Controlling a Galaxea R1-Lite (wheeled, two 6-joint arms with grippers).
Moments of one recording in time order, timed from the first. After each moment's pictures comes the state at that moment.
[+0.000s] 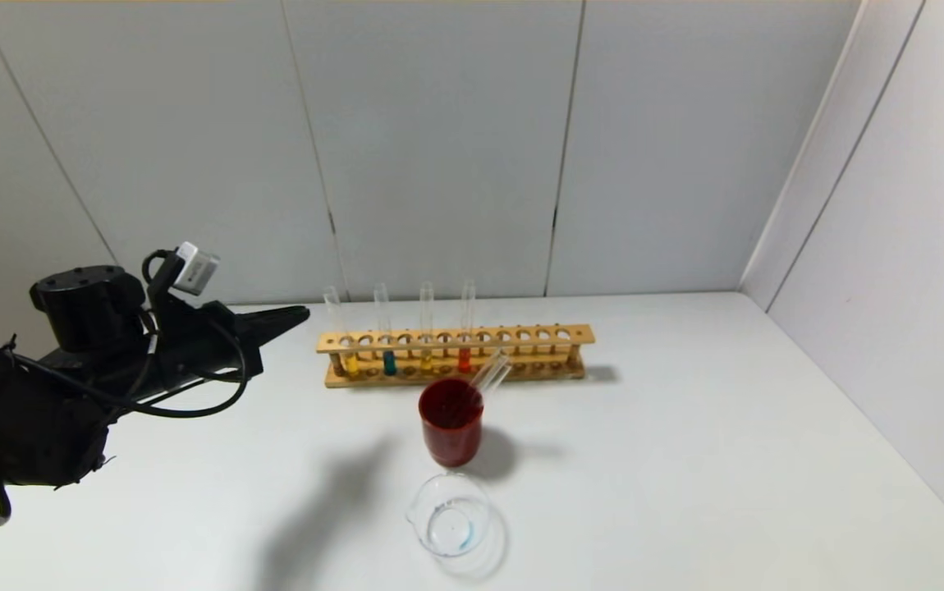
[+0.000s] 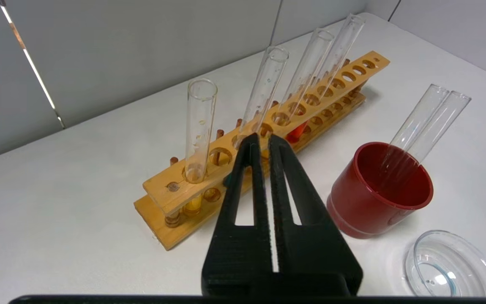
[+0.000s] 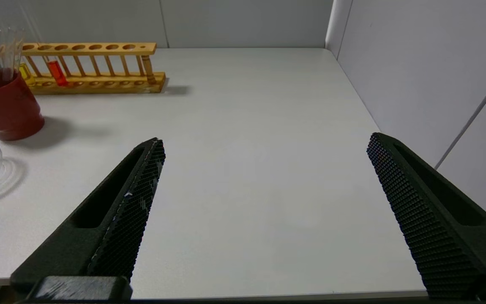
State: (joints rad) left arm 0.03 1.94 -0.65 -1.20 -0.79 -0.02; right arm 0.00 0.00 0.00 -0.01 0.00 0.00
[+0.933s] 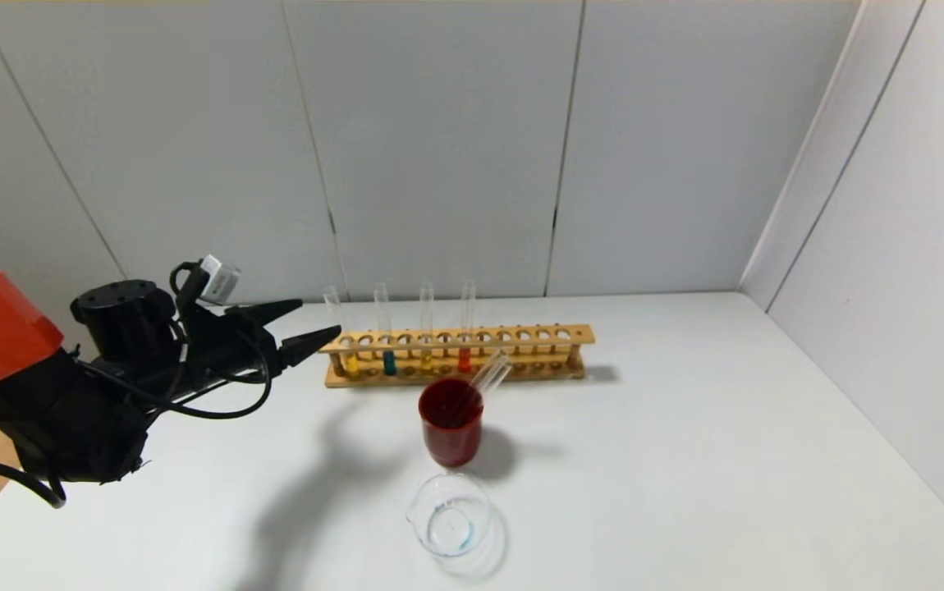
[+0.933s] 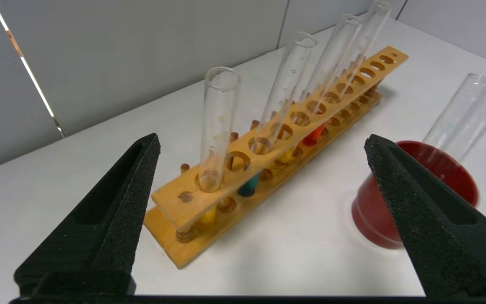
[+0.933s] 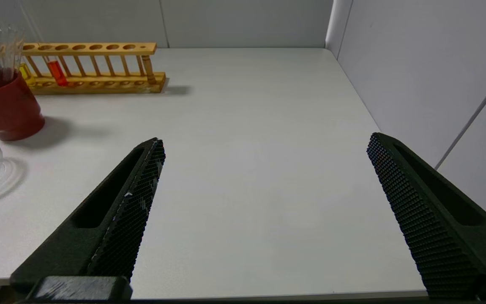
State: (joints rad) left arm 0.02 2.11 -0.70 -1.36 -0.79 -0.03; right arm 0.00 0.00 0.00 -0.01 0.00 0.00
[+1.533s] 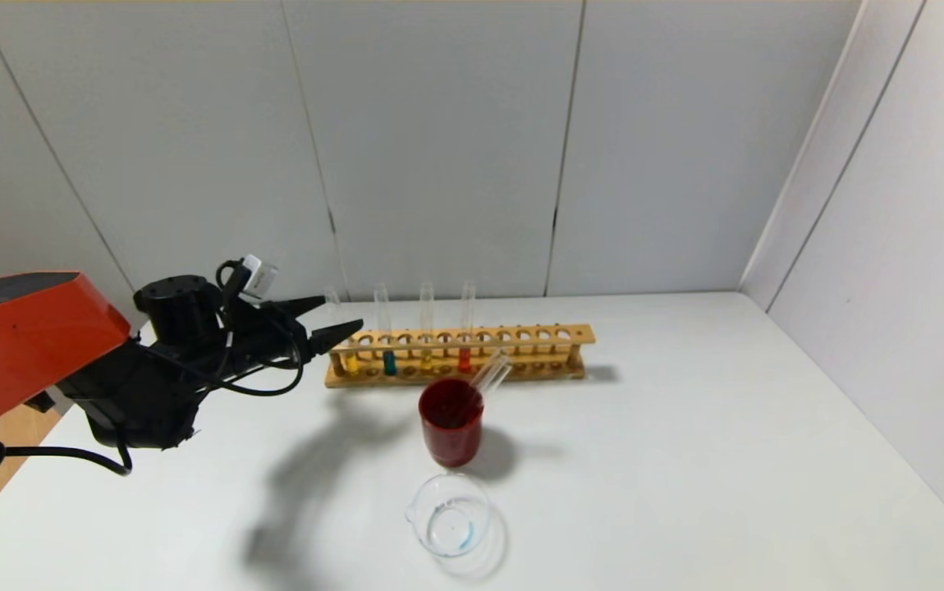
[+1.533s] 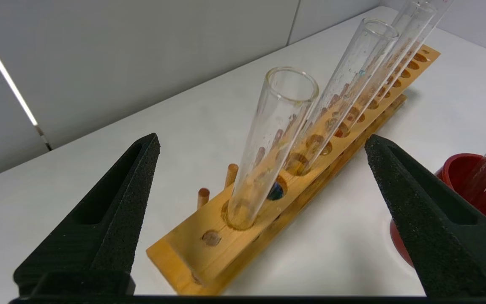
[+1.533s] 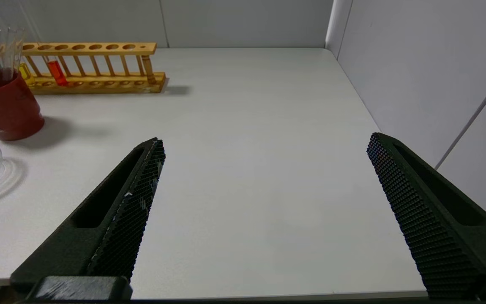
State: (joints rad) left arm -0.01 2.26 -0.92 -1.28 -0.79 -0.03; right arm 0.00 0.00 0.00 -0.01 0.00 0.00
